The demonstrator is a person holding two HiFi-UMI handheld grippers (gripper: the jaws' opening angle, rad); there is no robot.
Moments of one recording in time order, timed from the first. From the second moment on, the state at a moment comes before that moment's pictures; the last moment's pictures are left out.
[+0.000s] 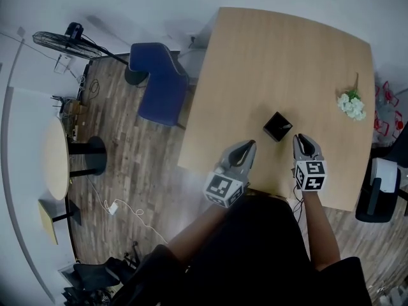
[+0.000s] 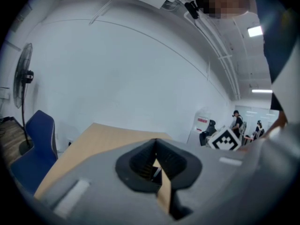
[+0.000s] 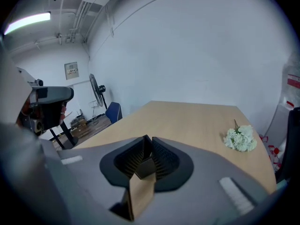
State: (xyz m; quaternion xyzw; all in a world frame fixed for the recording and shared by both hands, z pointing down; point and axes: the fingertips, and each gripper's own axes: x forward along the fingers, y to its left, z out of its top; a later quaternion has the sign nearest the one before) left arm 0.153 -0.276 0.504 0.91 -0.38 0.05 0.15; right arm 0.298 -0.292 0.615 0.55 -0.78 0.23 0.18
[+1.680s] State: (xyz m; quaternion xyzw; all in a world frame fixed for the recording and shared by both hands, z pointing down) left arm 0.109 -0.292 0.556 0.90 -0.38 0.07 0.20; right arm 0.266 -0.348 0.710 0.52 -0.77 0.21 0.30
